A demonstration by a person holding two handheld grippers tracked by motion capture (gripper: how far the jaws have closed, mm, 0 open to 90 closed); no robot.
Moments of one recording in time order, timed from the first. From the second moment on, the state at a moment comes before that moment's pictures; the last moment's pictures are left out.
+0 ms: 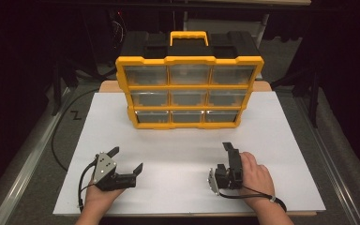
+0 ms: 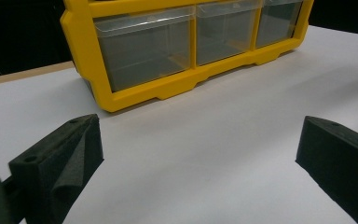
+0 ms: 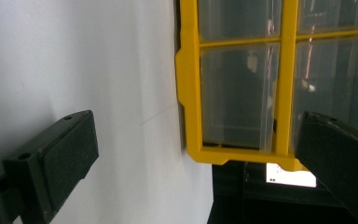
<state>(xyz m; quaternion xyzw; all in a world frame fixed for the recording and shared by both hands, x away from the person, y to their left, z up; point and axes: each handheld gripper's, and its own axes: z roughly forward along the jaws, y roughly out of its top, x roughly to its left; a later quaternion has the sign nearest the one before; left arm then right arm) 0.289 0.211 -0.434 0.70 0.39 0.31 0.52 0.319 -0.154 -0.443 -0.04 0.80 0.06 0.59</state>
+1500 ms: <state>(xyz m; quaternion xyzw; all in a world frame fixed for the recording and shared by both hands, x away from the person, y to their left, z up) 0.290 0.212 -0.434 0.69 0.39 0.30 0.53 0.360 -0.071 -0.344 -0.05 0.70 0.09 0.71</state>
